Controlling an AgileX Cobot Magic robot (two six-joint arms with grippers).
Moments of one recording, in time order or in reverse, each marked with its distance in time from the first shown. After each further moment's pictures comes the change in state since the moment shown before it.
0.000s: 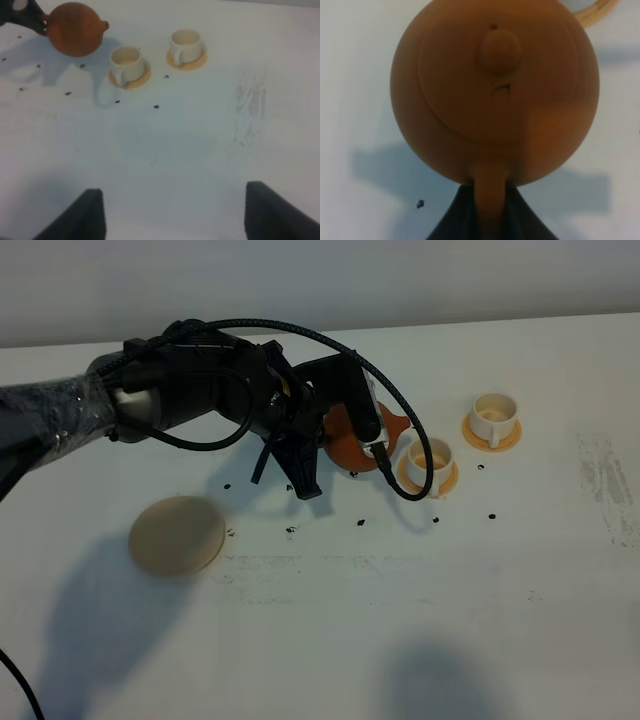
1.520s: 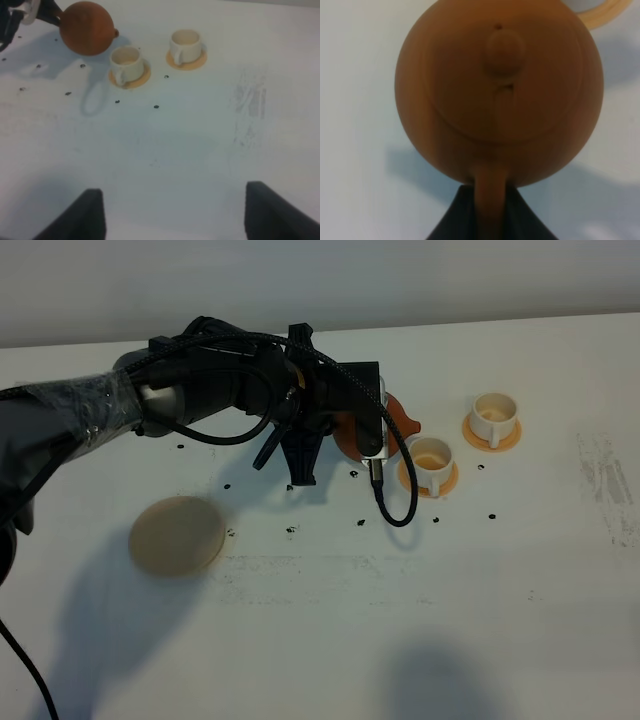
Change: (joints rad) left arm -0.010 0.062 -0.080 0.080 -0.038 0.198; right arm 0.000 0.000 0.000 0.000 0.000 0.000
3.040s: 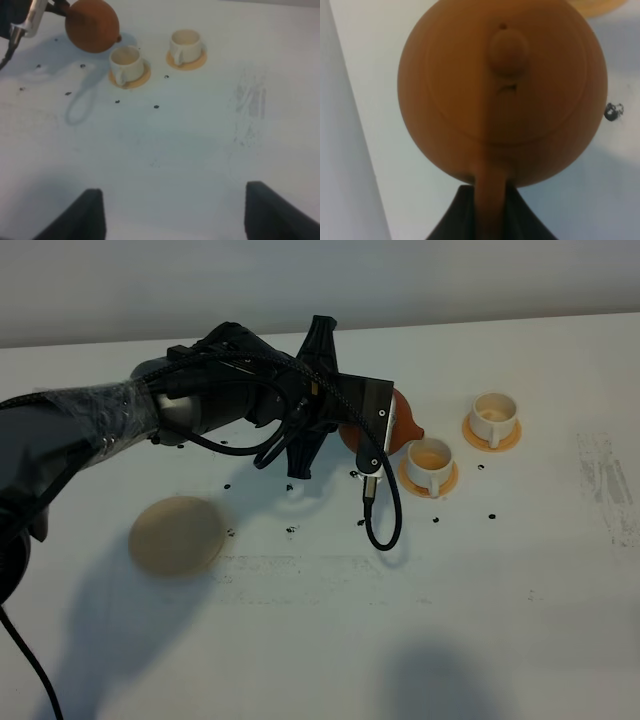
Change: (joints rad) left arm -0.036 0.013 0.000 0.199 -0.084 0.033; right arm 0.000 0.000 0.000 0.000 0.000 0.000
